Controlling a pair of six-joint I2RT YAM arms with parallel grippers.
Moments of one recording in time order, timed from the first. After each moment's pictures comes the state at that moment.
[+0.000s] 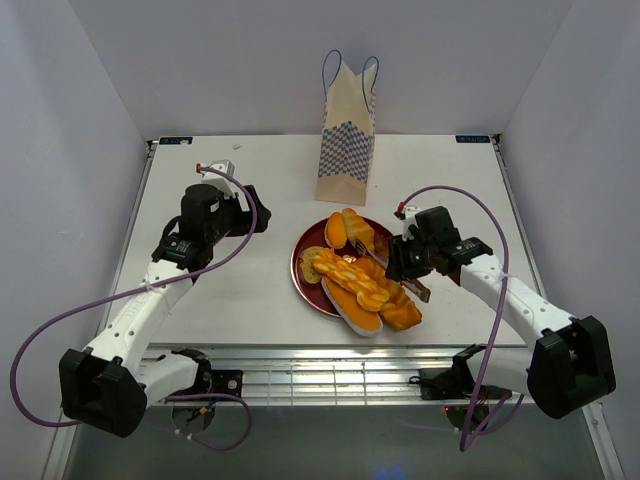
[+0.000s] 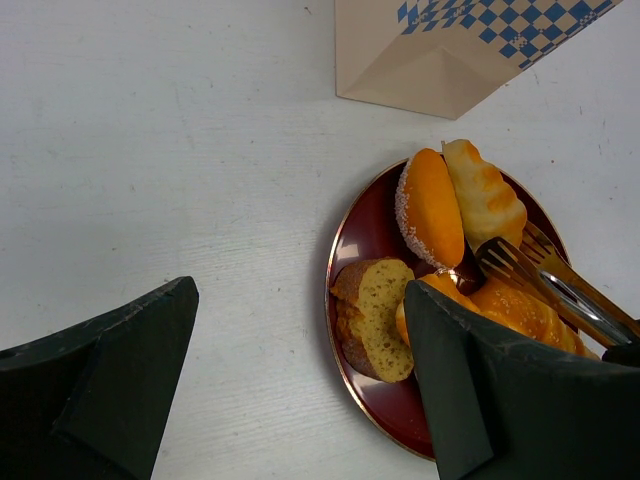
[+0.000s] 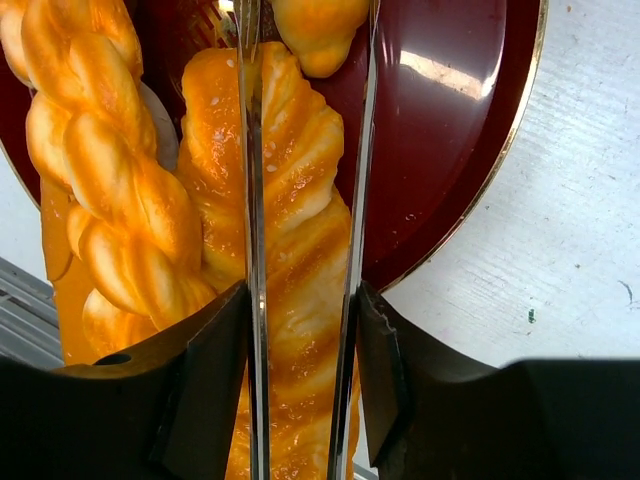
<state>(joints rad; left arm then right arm) -0.31 1.11 0.91 -0.24 0.05 -0.35 0.44 1.19 0.79 -0.53 -0.23 0.14</state>
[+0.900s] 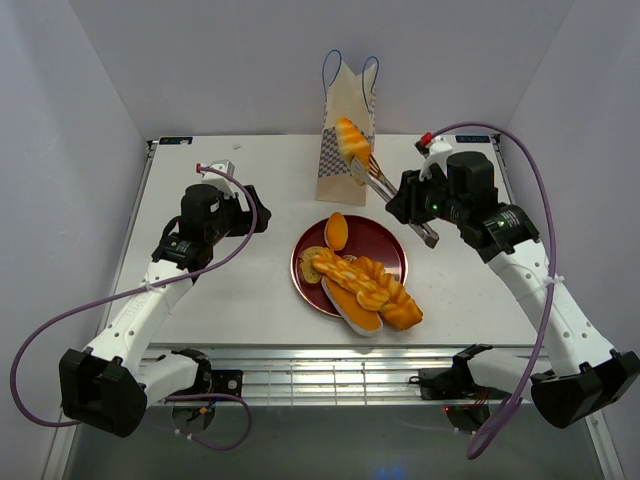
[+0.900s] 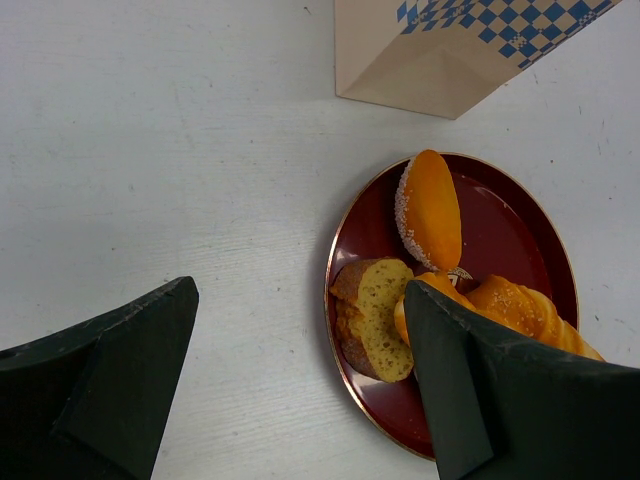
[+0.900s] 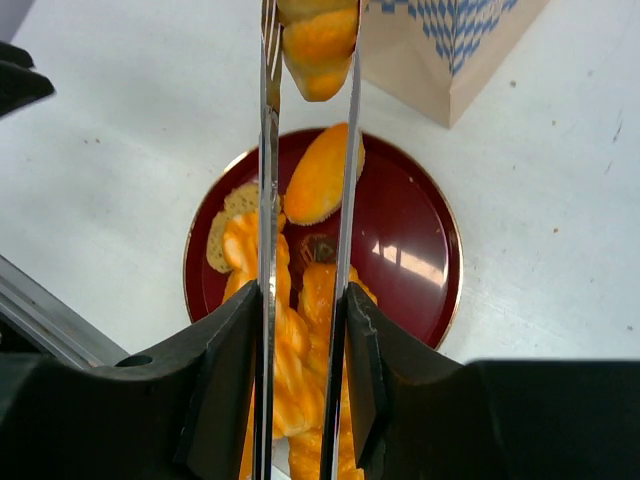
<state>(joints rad) -0.31 1.11 0.91 -0.24 0.05 -0.35 0.44 1.12 1.25 -0.63 -0.21 0.15</state>
